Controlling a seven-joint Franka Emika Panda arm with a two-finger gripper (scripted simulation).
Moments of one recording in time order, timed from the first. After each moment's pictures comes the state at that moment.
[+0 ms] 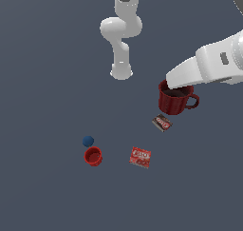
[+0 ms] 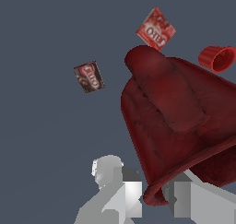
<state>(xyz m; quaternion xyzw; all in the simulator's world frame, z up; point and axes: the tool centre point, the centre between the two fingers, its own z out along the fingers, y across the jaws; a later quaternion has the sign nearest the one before) 0.014 0.186 0.368 0.94 0.16 -0.28 0.11</state>
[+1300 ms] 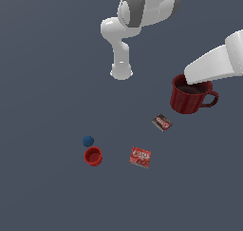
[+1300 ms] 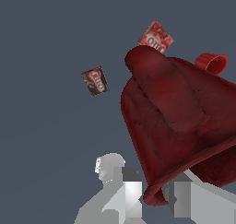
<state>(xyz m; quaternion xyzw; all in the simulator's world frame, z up) 0.032 0.212 0.397 0.94 0.16 -0.28 0.11</state>
